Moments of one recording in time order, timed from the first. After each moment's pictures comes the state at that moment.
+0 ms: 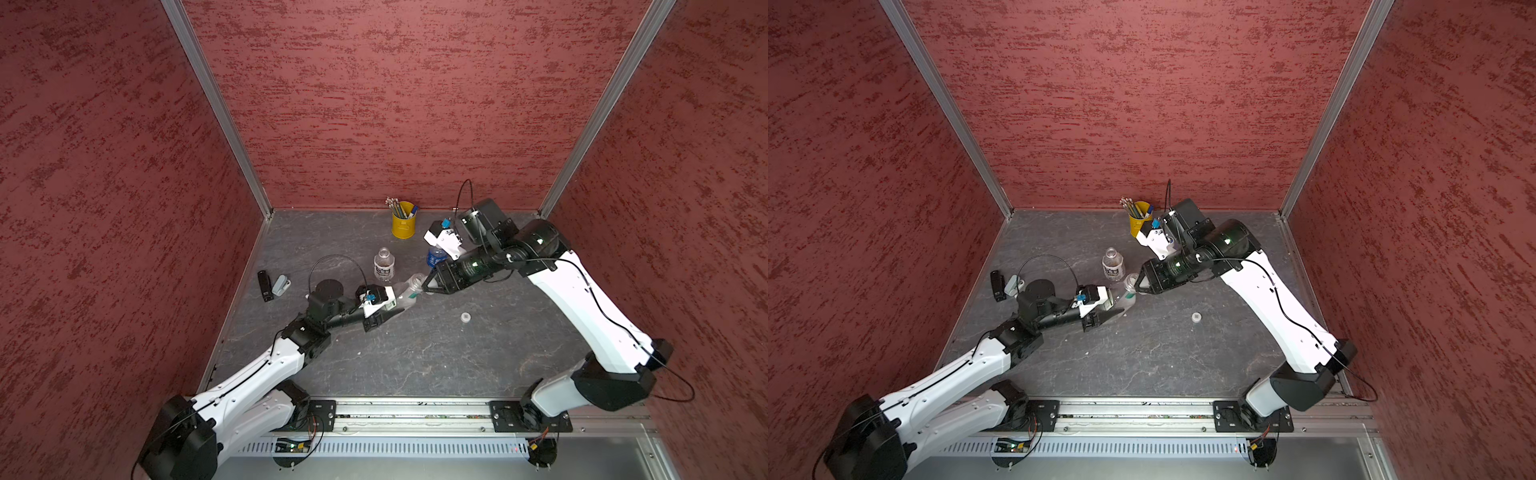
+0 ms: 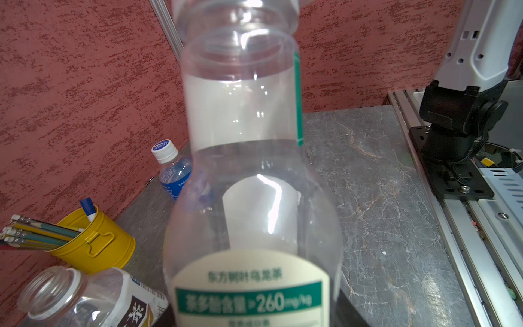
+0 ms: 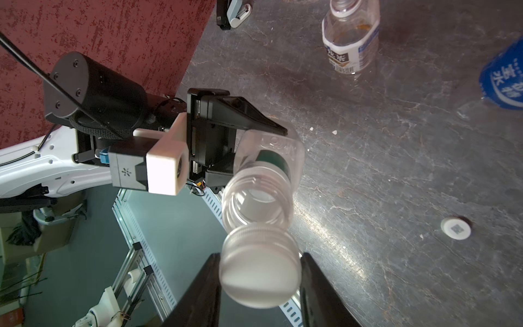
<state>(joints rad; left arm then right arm) -0.59 0.97 0.52 0.21 0.59 0.41 0.69 1.53 1.93 -1.40 -0.49 0.26</state>
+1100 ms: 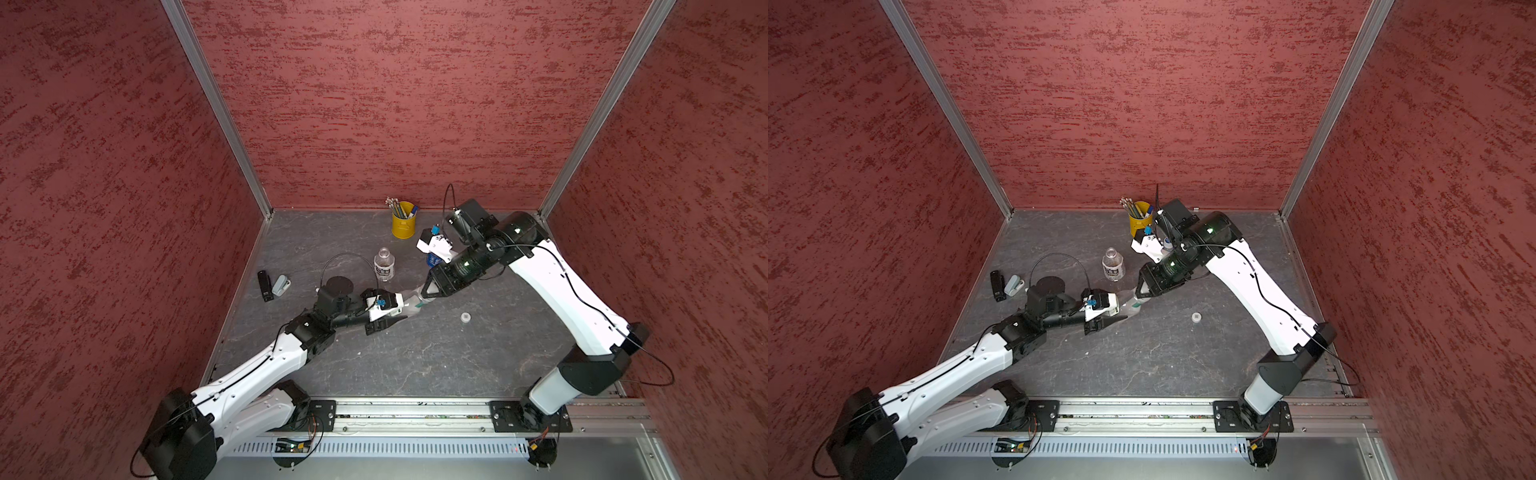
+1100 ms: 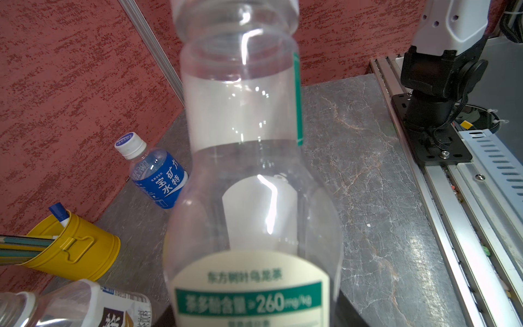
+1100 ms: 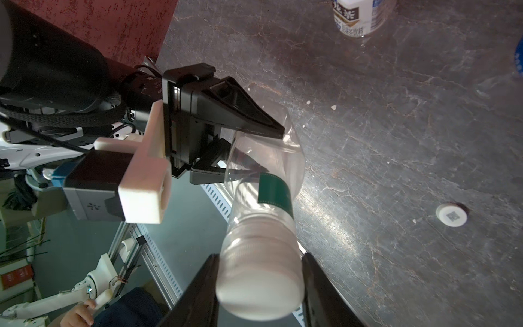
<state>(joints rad) -0.65 0.99 0.58 0.06 0.56 0.51 0.68 1.63 1.97 -1.51 -0.52 0.14</state>
